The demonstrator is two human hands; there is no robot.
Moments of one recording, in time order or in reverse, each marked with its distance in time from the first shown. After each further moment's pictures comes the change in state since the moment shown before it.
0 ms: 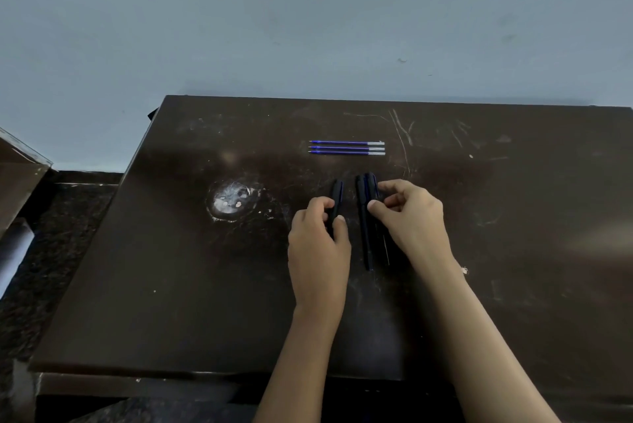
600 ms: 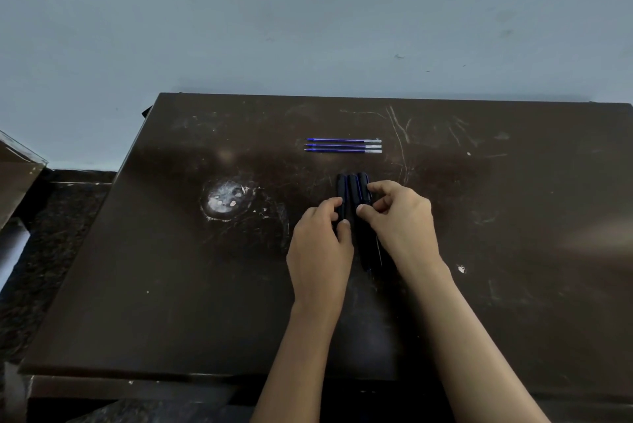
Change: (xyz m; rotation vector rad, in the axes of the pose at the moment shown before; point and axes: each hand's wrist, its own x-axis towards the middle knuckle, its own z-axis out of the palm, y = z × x) left_hand 0.003 0.002 0.006 0.115 -0.124 0.036; right_hand -0.005 -0.002 0.008 -0.062 -0.009 -0.043
